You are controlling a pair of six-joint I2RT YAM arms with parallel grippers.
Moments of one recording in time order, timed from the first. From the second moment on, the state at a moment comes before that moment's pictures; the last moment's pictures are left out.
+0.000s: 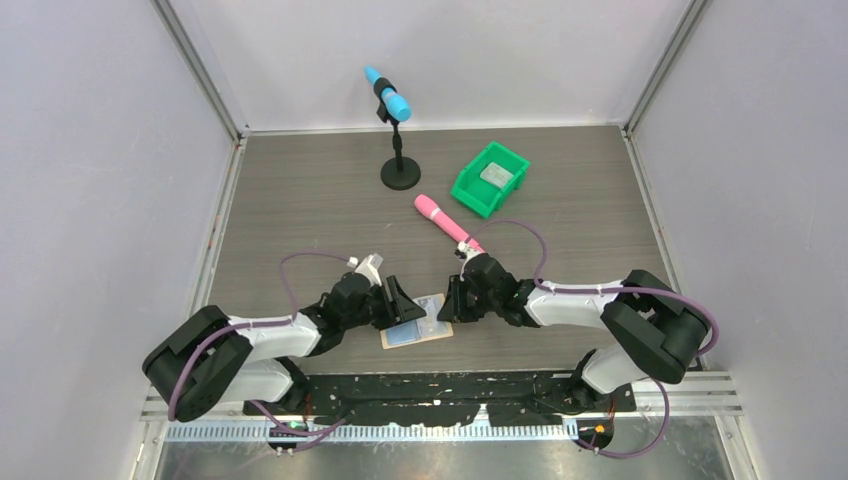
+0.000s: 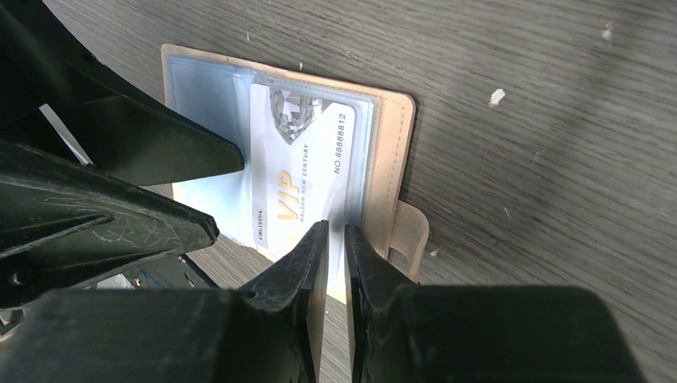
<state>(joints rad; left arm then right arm) -0.75 1.25 0.24 0.47 0.21 -1.03 0.85 1.47 0.54 0.15 -0.20 0.76</state>
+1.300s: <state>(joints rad) -0.77 1.32 0.24 0.49 0.19 -1.08 0.85 1.47 0.51 0.20 -0.21 0.79</state>
